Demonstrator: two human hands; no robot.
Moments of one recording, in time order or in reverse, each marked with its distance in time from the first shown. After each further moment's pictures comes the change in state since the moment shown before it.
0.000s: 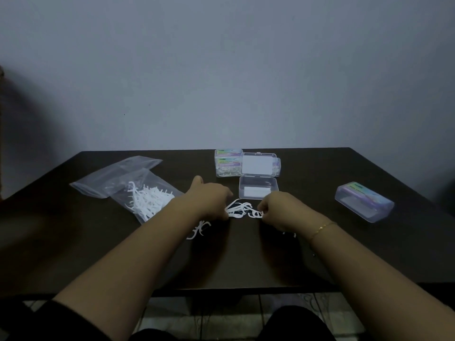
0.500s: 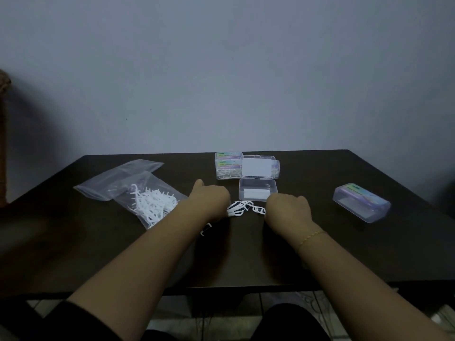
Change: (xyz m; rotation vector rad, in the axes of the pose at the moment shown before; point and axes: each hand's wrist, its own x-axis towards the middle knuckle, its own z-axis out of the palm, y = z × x) left_hand 0.006 0.004 0.004 0.136 0.008 -0.046; right_hand -0.018 -0.009 0.003 -0.219 0.197 0.162
